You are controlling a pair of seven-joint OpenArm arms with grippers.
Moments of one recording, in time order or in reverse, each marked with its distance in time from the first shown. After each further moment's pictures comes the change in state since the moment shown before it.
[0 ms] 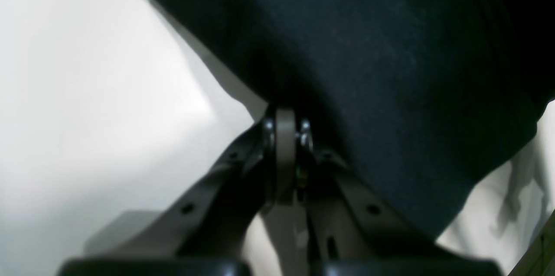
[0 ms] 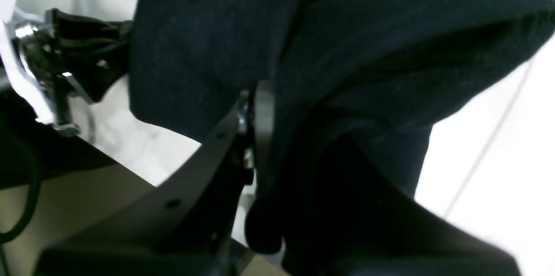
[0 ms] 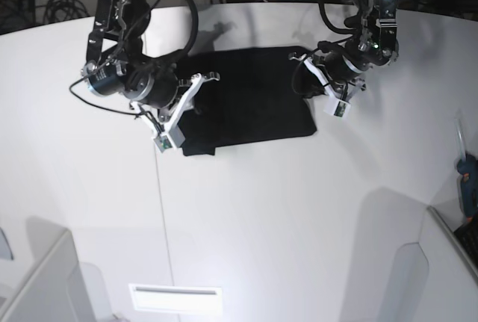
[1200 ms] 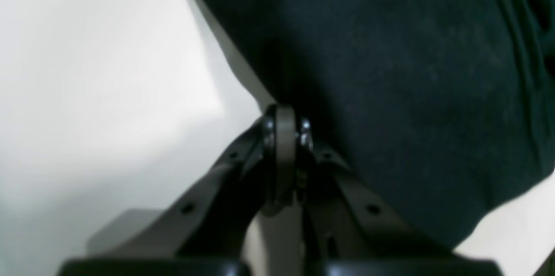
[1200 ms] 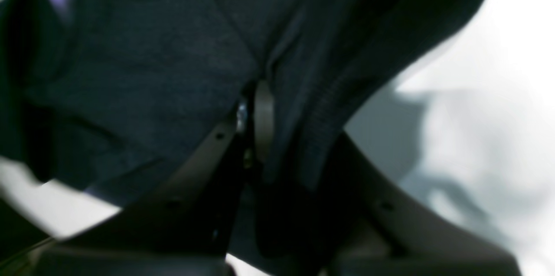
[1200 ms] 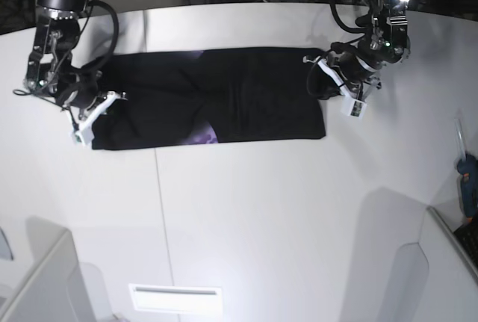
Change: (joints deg) left arm 0.8 -1.1 -3.1 -0.1 0.2 0.1 -1.0; right arm 4.5 20.1 13.9 -29.1 8.5 3.4 14.3
